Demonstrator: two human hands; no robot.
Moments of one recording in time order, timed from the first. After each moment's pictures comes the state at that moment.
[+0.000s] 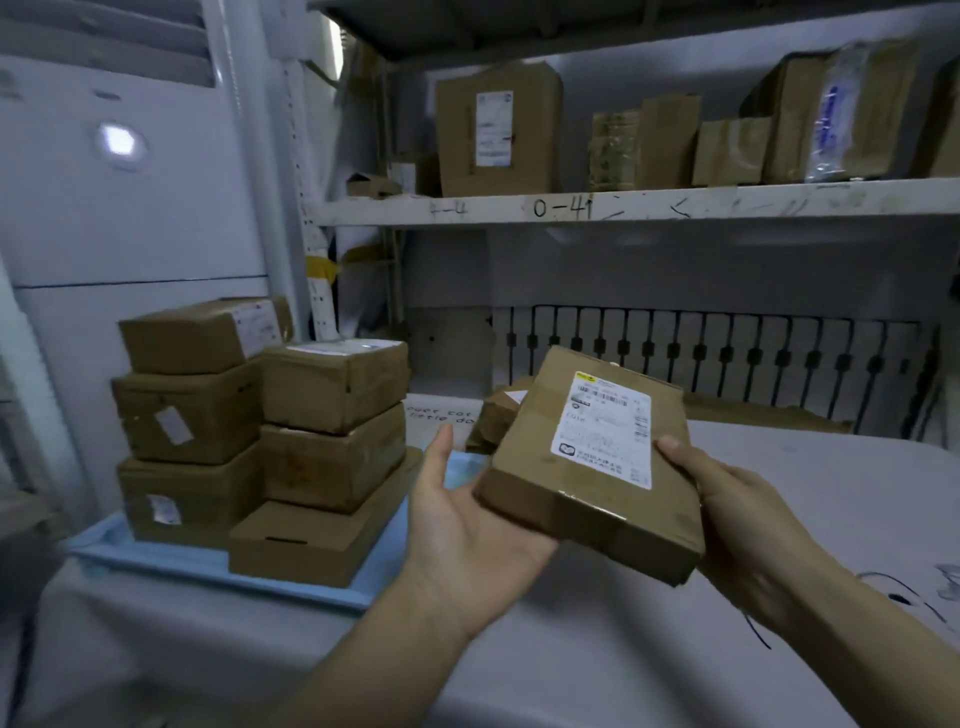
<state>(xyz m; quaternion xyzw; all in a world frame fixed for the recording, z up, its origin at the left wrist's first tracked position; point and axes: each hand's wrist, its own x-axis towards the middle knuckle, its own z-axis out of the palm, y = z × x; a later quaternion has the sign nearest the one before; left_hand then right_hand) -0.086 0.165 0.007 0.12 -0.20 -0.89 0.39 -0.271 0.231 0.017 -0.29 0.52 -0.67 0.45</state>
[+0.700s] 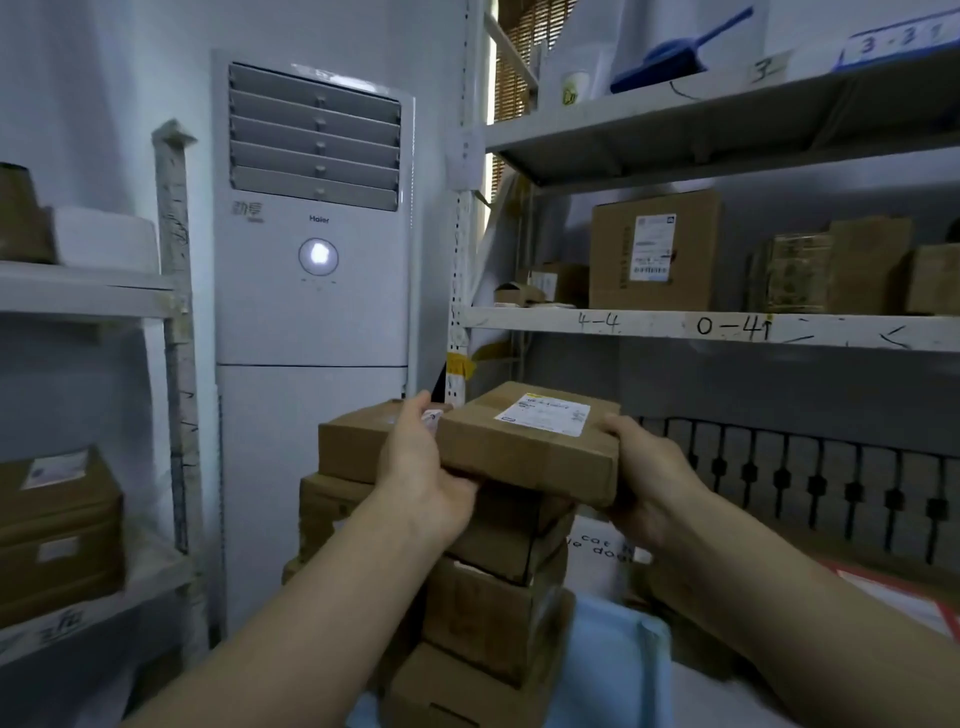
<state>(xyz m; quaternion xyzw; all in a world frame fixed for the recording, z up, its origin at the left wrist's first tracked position) 0.060 0.035 0.122 0.26 -0.21 -0.68 0.65 -0.107 0.044 0.120 -0.34 0.46 -0.65 0.50</state>
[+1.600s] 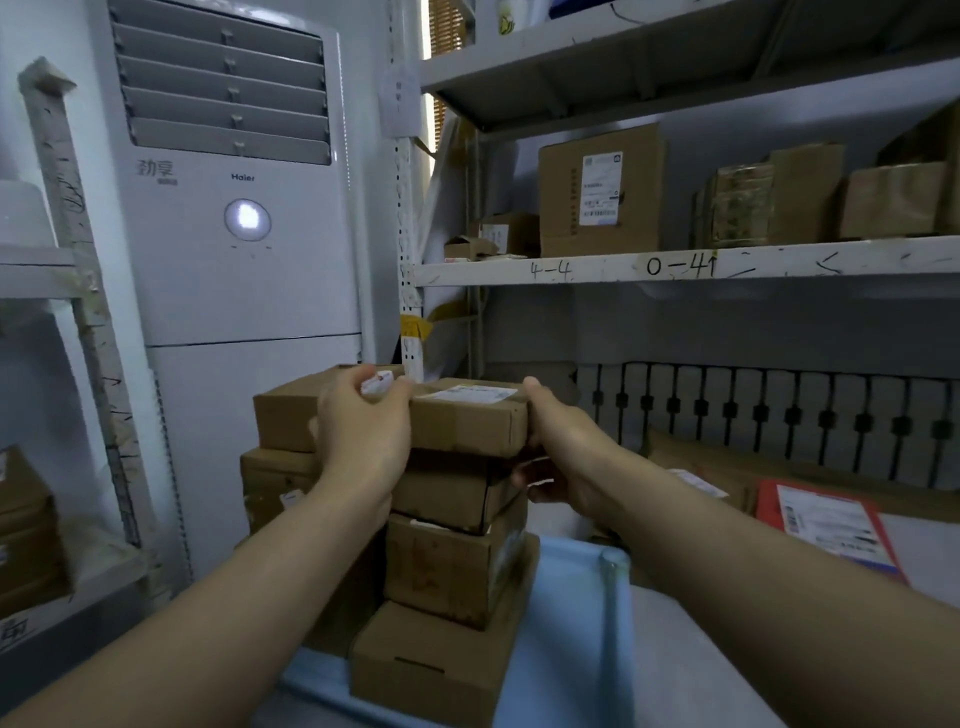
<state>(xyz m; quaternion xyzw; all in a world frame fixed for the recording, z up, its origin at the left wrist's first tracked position) 0.062 0.012 0.091 0.51 -0.49 -0.28 0.65 -0.106 0.021 0.087 -0.47 0.56 -0.50 0.46</state>
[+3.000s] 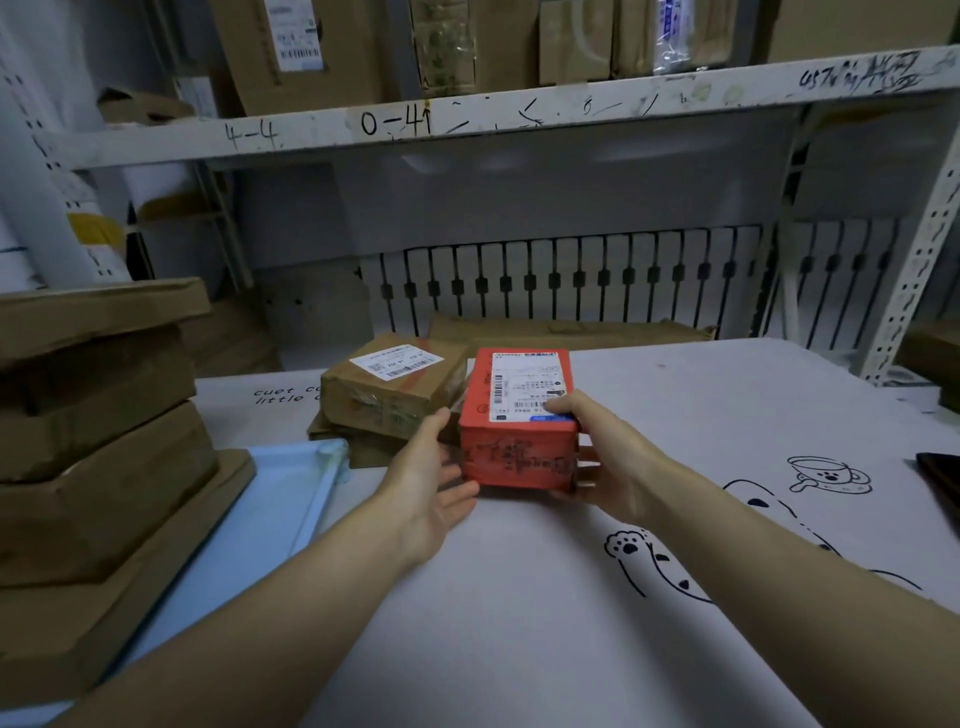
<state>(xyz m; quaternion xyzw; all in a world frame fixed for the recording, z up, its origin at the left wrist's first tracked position) -0.226 0.079 -0.043 0.47 -0.43 -0.72 0.29 -0.381 0.153 -0.045 -0.22 0.64 -0.58 0.45</state>
